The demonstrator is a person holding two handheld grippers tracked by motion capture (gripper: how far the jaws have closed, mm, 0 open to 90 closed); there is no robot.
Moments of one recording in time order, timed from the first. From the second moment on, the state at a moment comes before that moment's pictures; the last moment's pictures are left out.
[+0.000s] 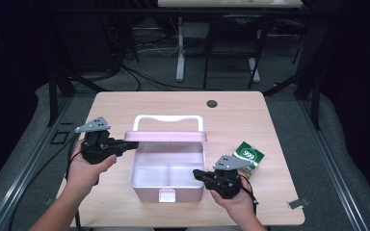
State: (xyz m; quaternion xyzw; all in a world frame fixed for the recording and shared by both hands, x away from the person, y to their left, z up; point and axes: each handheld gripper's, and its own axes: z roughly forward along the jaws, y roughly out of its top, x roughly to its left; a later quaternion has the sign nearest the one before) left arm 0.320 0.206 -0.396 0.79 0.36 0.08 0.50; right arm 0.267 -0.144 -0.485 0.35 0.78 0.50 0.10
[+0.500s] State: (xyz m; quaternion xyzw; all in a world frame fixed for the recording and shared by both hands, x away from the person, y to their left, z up) left arm 0.330 0.205 -0.389 0.78 0.36 0.08 0.50; right arm 0.265 -0.139 -0.491 0.34 0.79 0.50 0.10
